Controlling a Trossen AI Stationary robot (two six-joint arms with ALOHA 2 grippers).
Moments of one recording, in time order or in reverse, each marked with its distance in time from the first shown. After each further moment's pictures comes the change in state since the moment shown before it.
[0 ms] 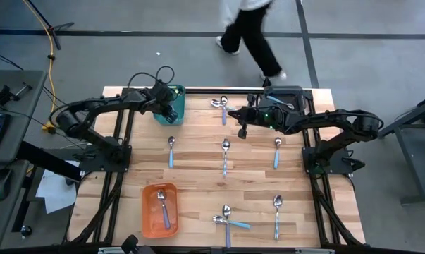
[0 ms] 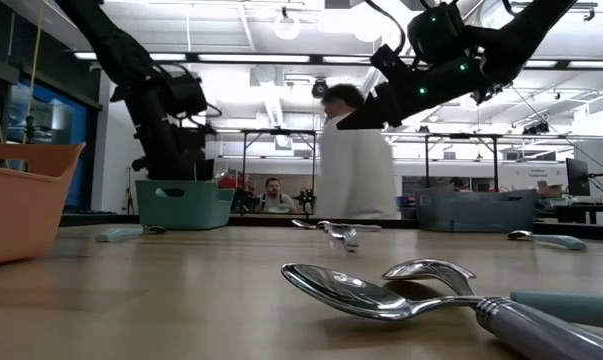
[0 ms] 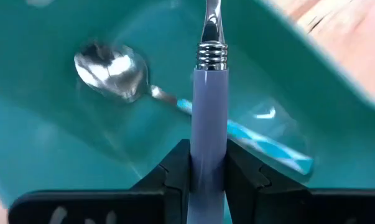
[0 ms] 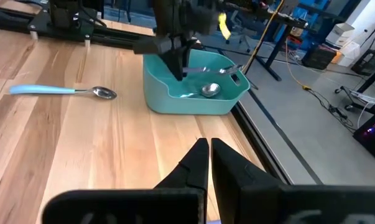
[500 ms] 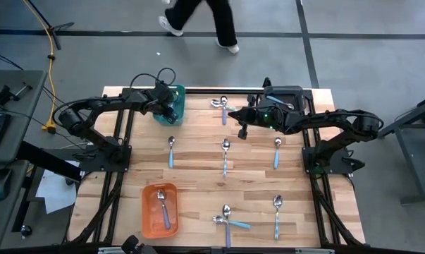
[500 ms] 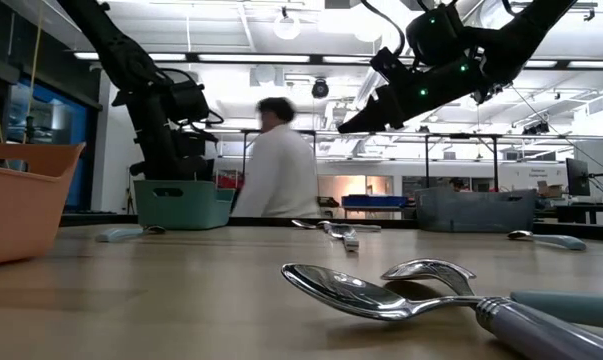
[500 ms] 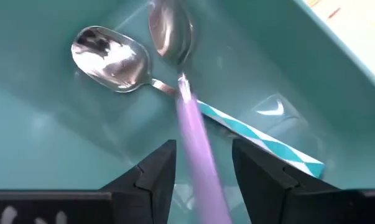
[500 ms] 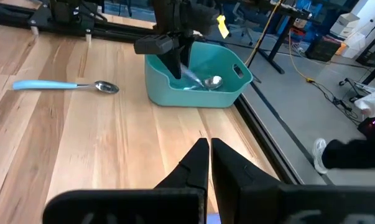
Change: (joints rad) left arm -0.008 0.029 0.000 0.003 -0.031 -0.018; right arm 0.000 0.000 0.000 -0.033 0.000 0.018
